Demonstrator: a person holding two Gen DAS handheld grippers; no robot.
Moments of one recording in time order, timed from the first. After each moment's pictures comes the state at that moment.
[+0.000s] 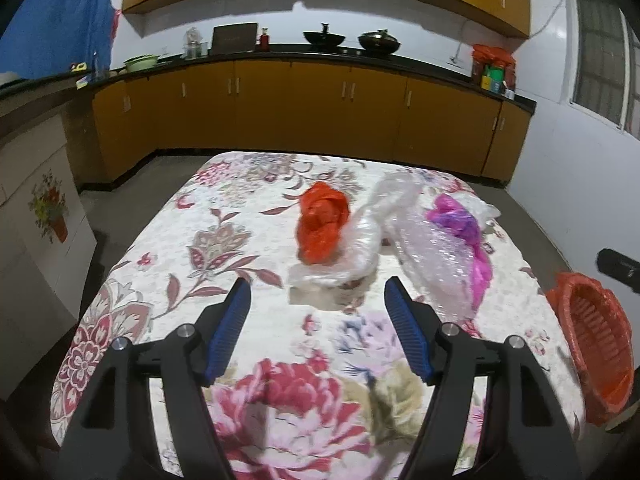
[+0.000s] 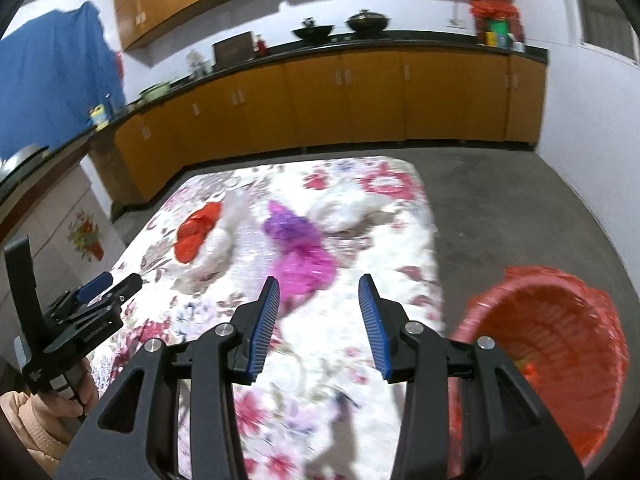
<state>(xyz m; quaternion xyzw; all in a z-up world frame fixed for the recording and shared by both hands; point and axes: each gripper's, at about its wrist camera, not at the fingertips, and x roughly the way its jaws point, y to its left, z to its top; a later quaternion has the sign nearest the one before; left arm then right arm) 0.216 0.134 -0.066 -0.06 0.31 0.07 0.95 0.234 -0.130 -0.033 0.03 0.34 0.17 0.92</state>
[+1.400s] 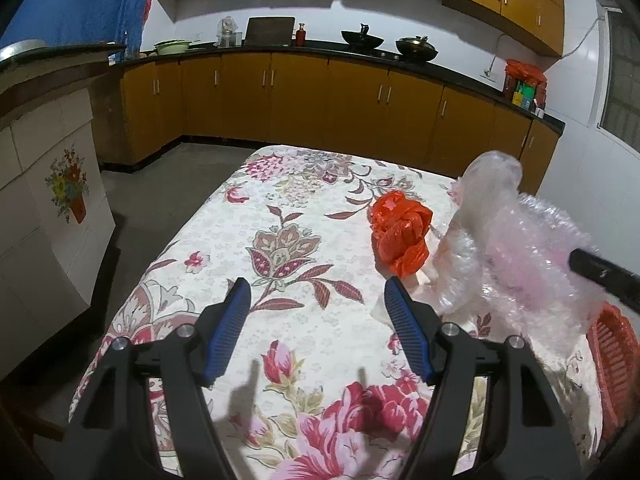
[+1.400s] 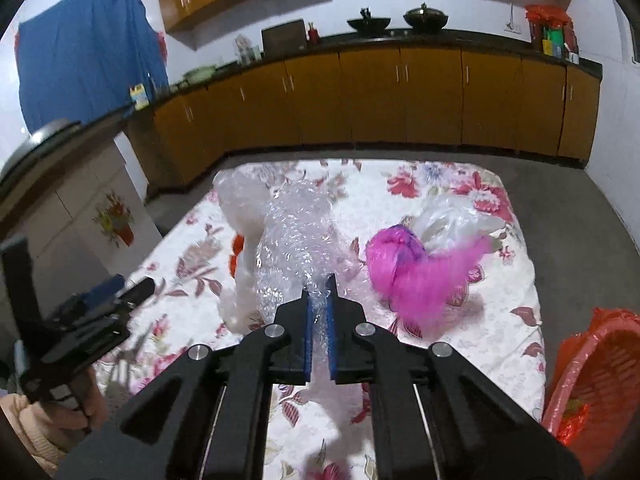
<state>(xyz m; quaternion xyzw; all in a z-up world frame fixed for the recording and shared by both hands) 0.221 0.197 -0.075 -0.10 0.31 0.10 0.94 0.268 -0.046 -0.045 0.02 0.34 0.24 0.91</state>
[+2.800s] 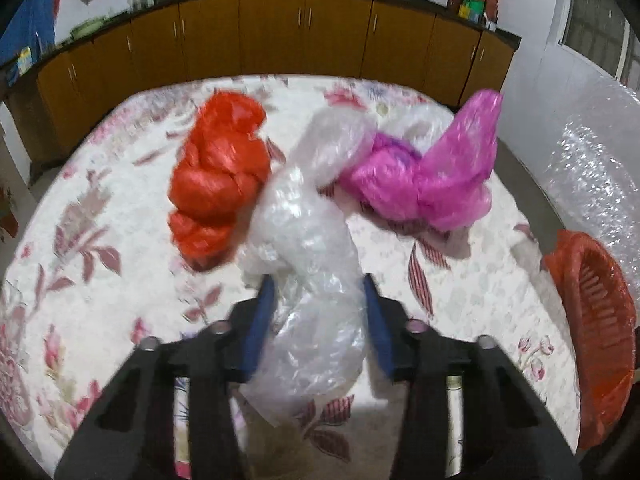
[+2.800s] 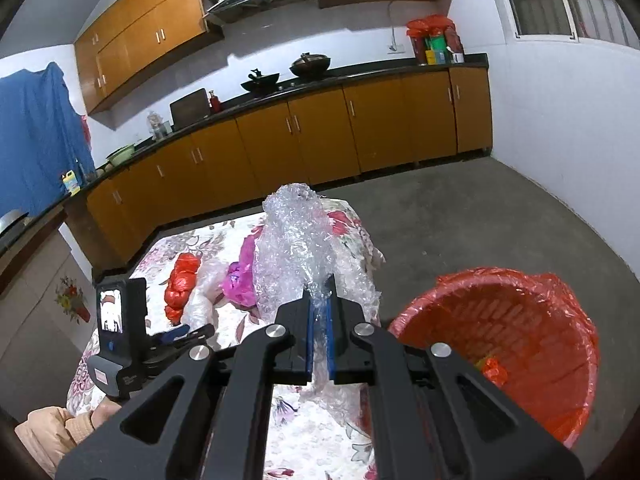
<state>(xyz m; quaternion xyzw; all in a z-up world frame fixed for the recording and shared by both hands) 0.317 0.049 -0.137 -0.05 0.44 0.00 0.90 0.202 -0.211 -0.016 0.11 0.27 0.09 0.95</state>
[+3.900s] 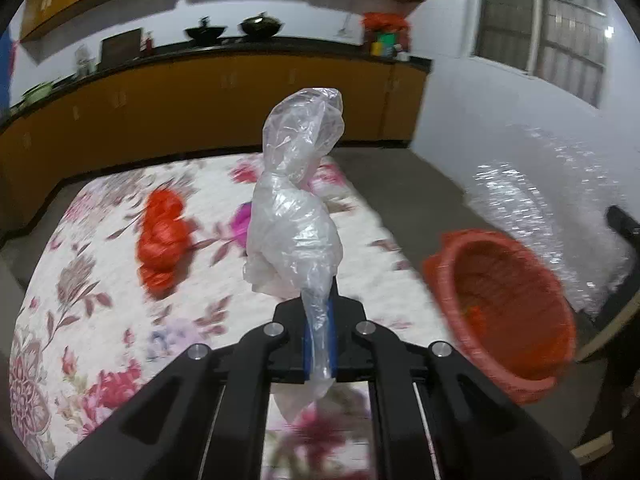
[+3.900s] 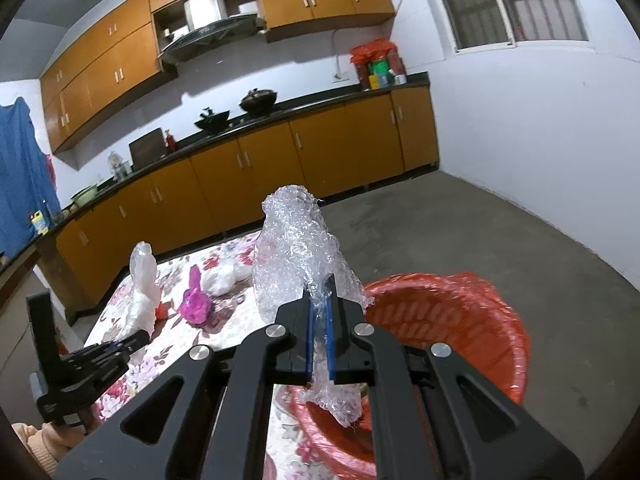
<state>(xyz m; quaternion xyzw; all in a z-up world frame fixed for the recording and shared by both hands) 0.226 -0.023 -0.045 -0.01 0.33 -0.13 0.93 0.138 -0.277 0.003 0.13 0.22 -0.01 0.97</state>
